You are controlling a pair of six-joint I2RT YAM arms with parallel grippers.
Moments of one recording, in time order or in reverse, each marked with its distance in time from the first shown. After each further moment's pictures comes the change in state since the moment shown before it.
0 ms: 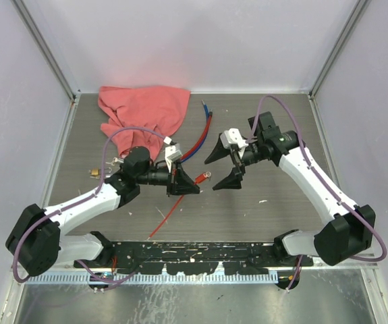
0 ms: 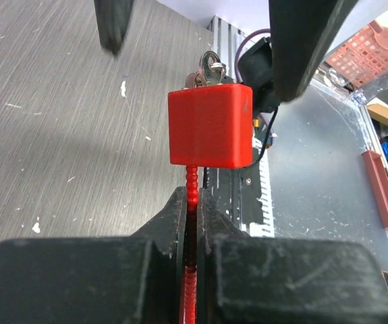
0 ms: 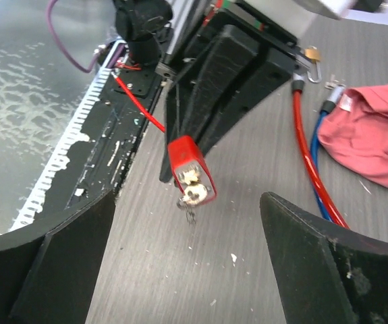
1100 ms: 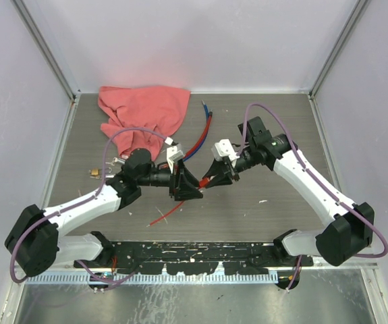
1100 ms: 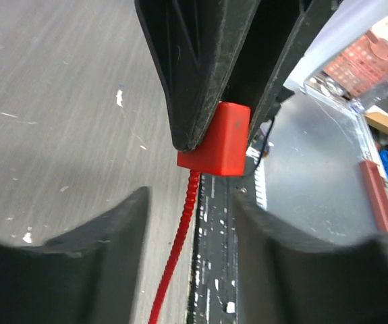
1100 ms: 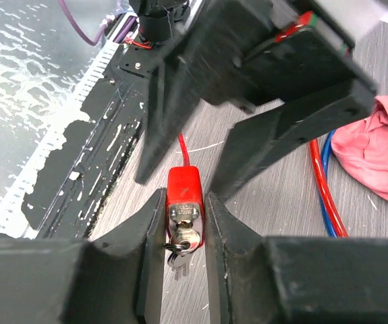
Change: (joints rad) left arm -0.042 0.003 0.003 0.047 -0.041 -0.056; right arm 0.129 0.000 -0.029 0.014 0.080 -0.085
